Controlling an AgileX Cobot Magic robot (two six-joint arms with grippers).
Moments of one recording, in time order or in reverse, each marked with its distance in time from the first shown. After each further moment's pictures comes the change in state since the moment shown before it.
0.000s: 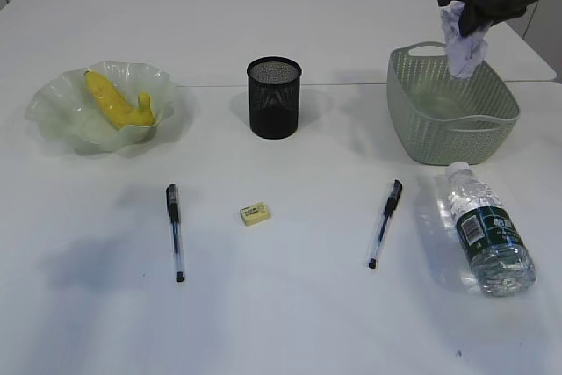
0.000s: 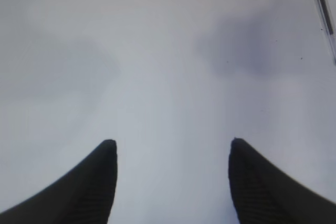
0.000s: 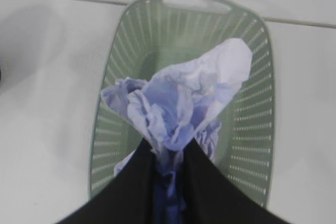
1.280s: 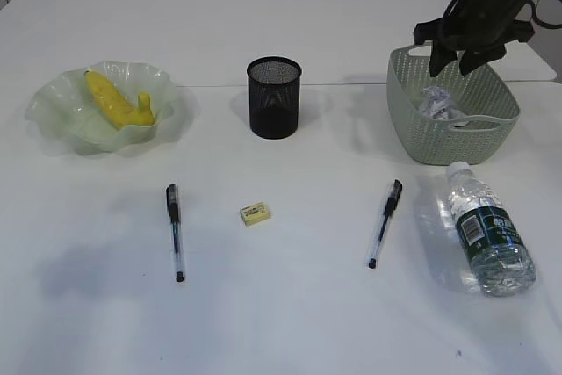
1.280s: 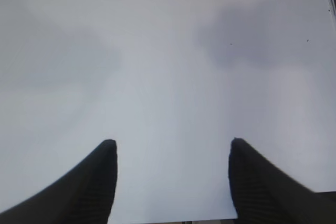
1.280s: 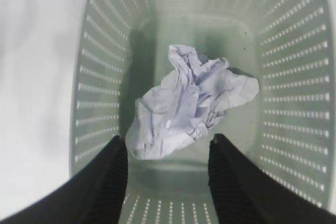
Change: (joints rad) left arm 0.000 0.000 0.000 0.000 0.050 0.000; right arm -0.005 0.218 -0.164 0.000 0.078 0.083
